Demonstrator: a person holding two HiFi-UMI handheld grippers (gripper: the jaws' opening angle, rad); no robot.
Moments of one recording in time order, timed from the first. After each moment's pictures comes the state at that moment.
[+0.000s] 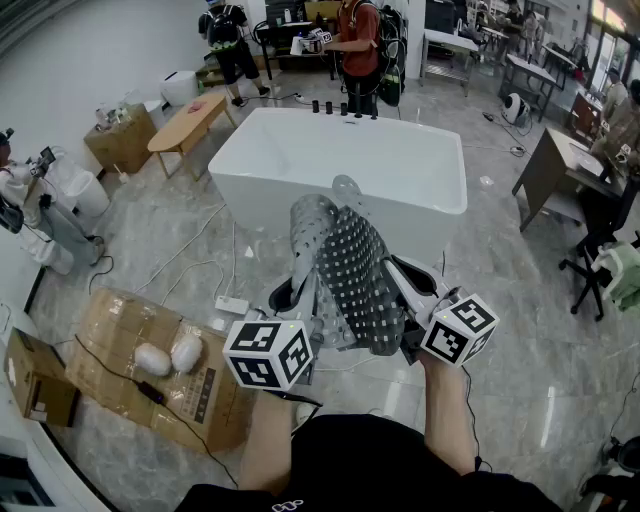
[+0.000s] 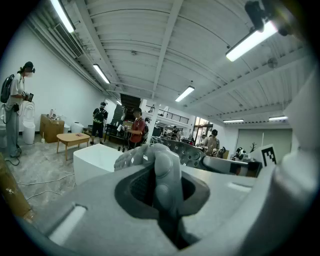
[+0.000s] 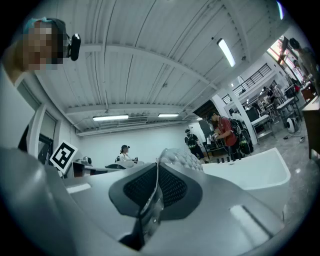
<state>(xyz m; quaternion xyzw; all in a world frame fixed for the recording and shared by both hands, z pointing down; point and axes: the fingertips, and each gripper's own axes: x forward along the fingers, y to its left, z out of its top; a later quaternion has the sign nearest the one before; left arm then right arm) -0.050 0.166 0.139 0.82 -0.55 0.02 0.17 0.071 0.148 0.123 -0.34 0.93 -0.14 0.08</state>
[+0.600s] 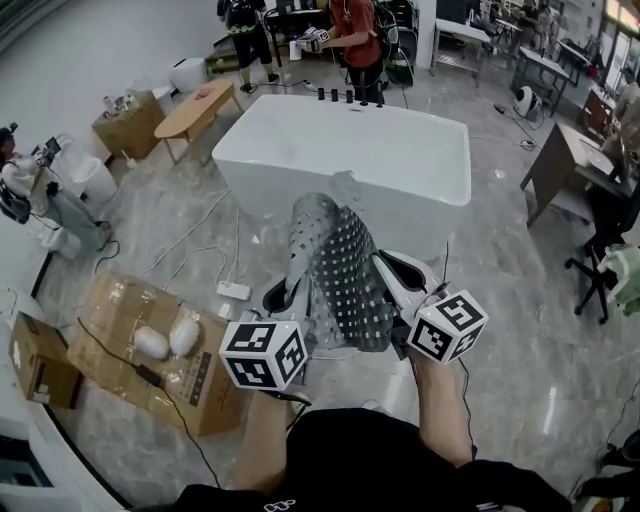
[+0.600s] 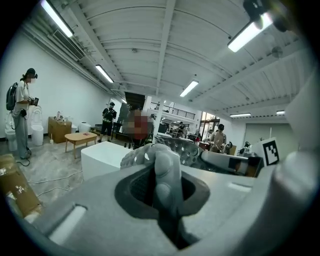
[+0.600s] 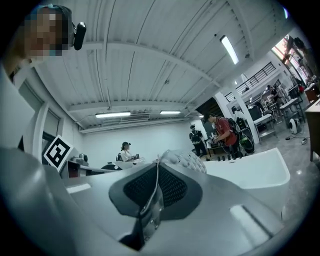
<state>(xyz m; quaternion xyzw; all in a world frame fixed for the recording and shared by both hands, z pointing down) -0.019 0.178 0.155 0.80 -0.57 0.04 0.17 0.093 0.149 0.134 -0.33 0.93 -0.14 0.06</state>
